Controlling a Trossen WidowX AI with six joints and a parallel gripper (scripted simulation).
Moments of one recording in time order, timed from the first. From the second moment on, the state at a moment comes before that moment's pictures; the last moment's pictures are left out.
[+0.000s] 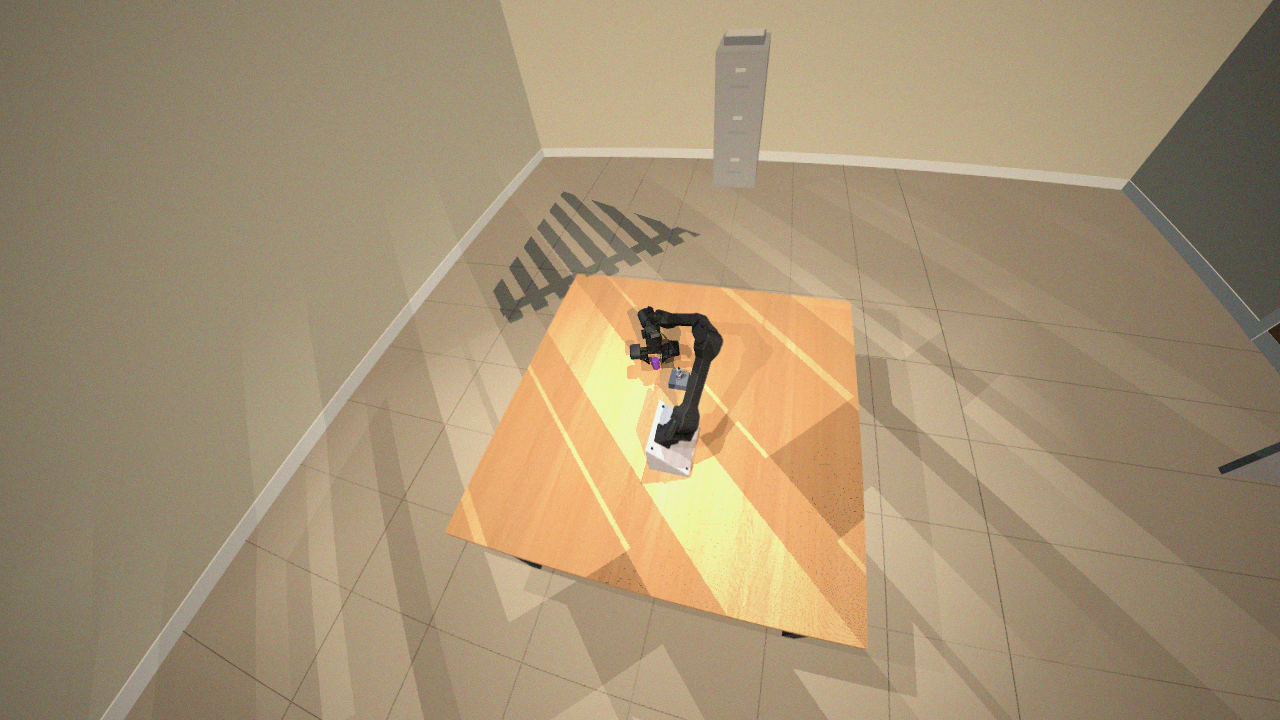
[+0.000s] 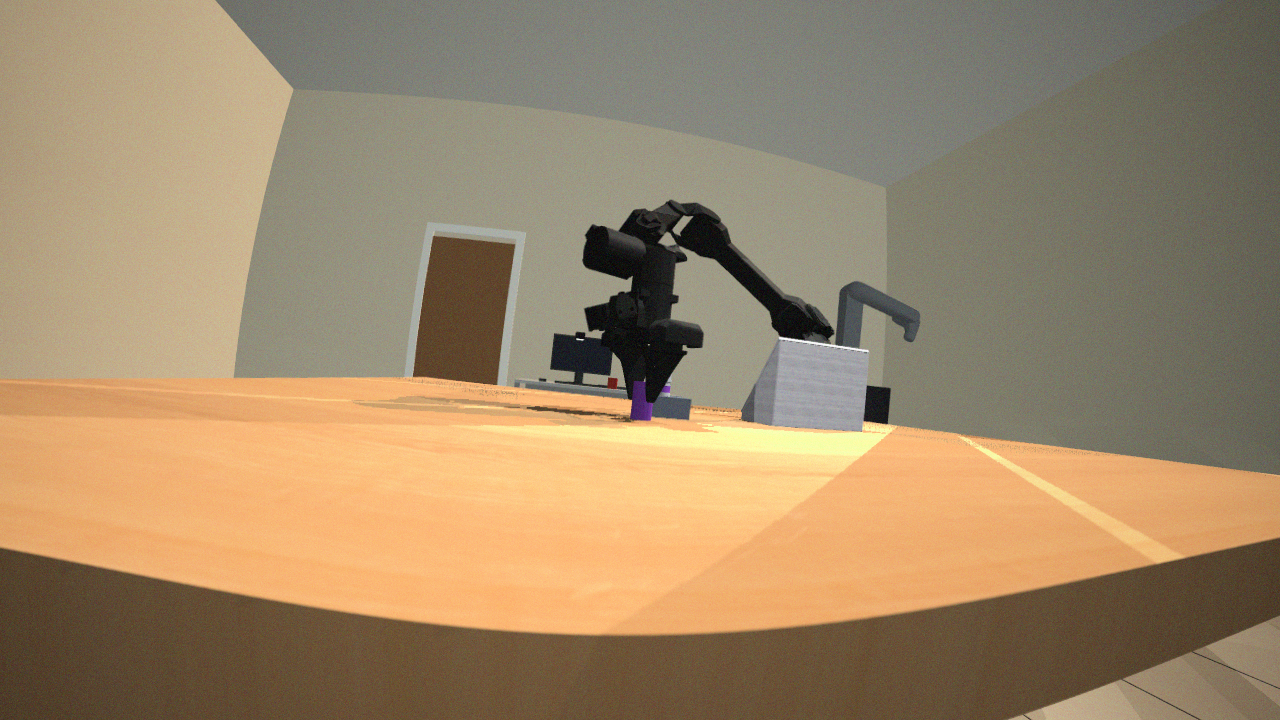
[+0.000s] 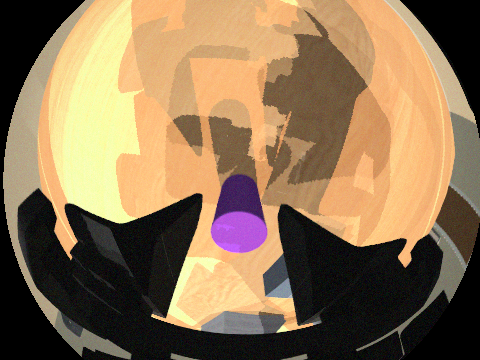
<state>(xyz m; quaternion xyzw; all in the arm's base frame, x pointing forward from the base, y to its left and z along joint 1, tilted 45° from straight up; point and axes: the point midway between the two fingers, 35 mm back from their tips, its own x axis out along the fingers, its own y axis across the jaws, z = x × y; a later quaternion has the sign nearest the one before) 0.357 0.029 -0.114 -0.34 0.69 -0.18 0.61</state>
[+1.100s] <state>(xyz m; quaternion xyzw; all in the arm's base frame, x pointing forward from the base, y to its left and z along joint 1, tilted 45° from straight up) 0.354 0.048 -0.098 -0.34 0.69 -0.18 0.61</state>
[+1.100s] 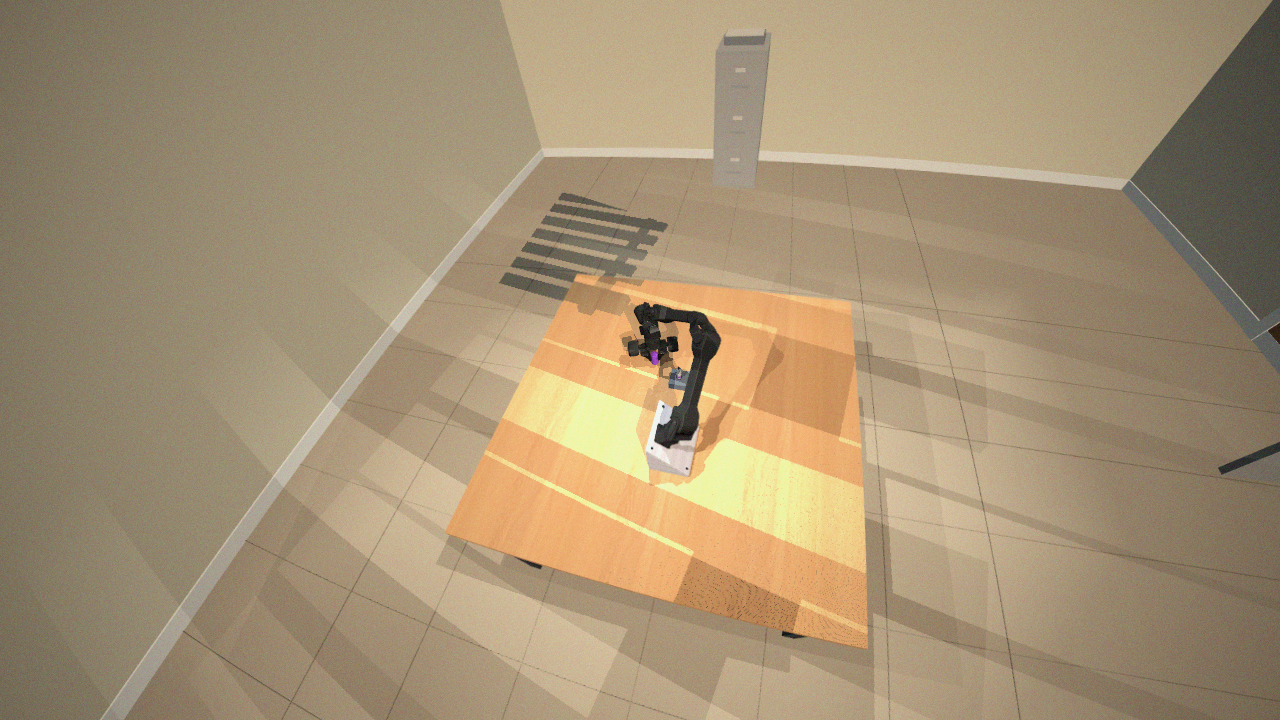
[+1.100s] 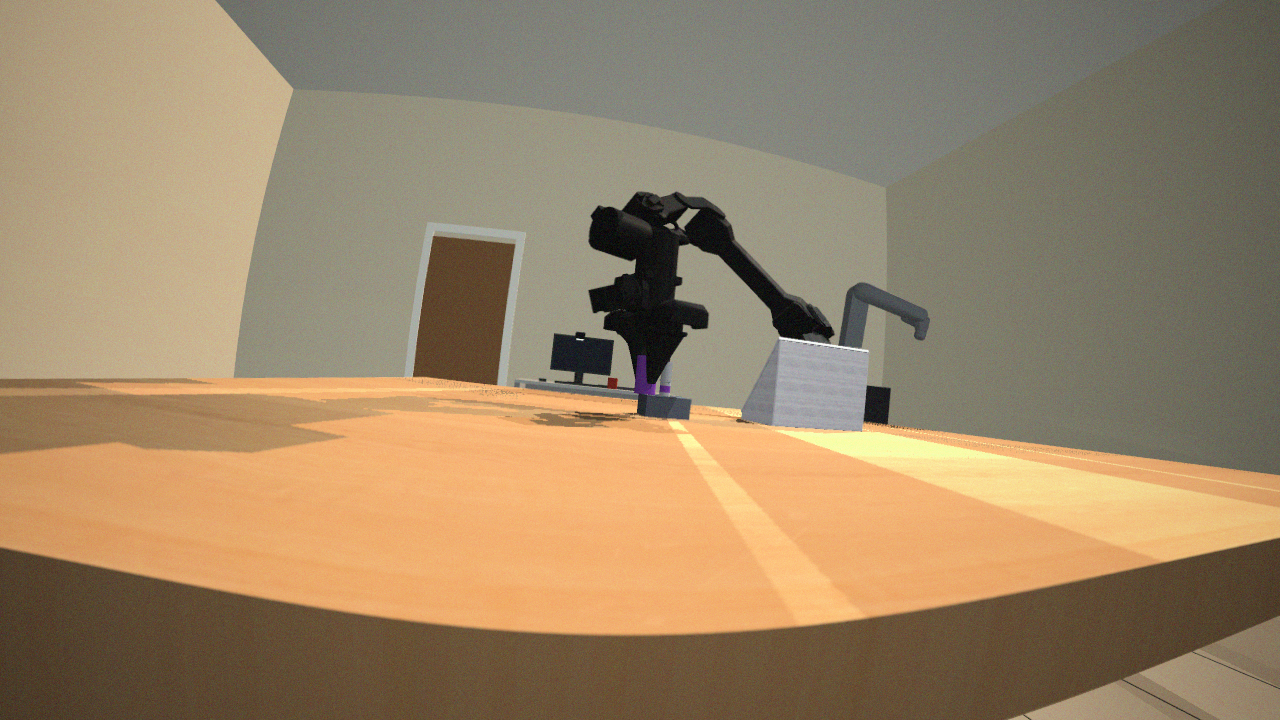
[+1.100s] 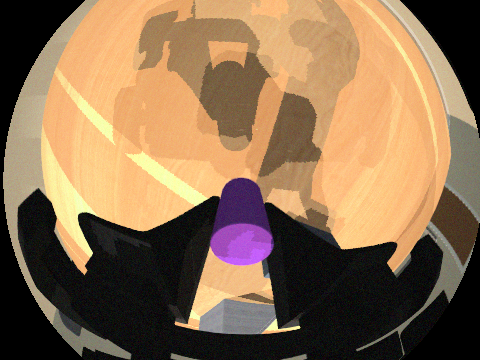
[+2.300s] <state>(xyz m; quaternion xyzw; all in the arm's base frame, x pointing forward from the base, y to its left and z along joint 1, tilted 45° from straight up) 0.326 0.046 -0.011 -0.34 0.69 -0.18 0.61</state>
